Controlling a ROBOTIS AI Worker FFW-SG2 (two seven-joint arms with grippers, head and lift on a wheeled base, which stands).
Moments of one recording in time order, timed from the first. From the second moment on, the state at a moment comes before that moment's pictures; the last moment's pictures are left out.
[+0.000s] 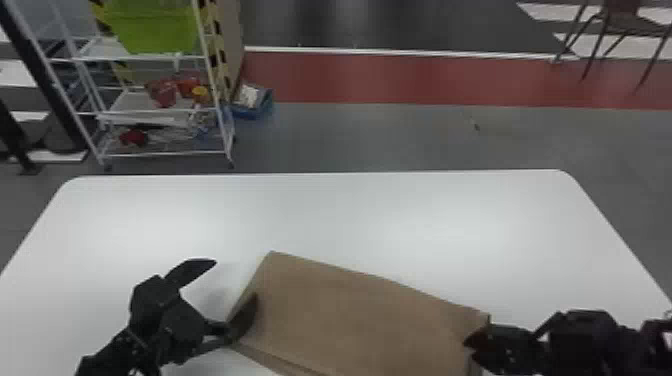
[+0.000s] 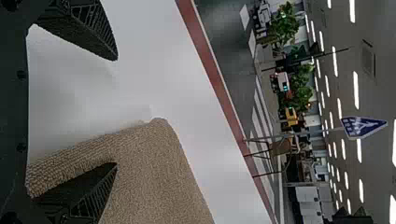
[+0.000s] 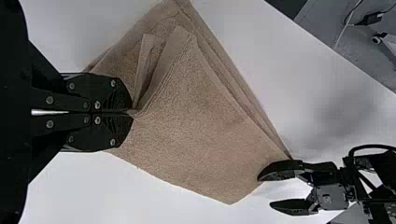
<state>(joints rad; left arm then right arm) 0.33 0.00 0.14 -1.74 -0.34 -0.01 -0.66 0.48 -0.33 -0.29 -2.22 0.69 -0.51 1.36</state>
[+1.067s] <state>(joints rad) 0.33 0.00 0.14 -1.73 -0.34 0.01 -0.66 0.58 -0.34 -0.28 -2.24 0.66 -0.45 1.36</state>
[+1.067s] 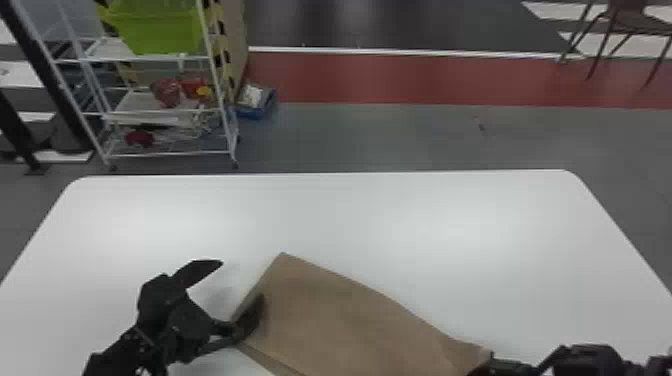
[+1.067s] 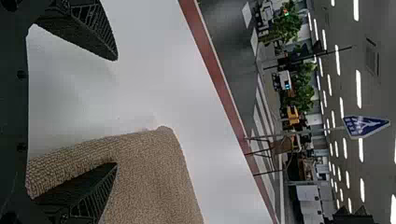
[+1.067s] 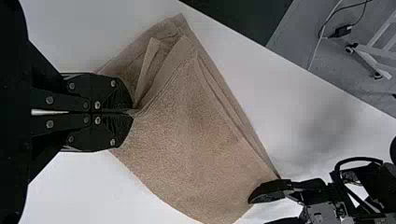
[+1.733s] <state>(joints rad) 0.32 0.00 0.13 -1.73 -0.34 0.02 -0.66 0.59 -0.35 -0.22 -2.25 0.62 -0.26 1.36</state>
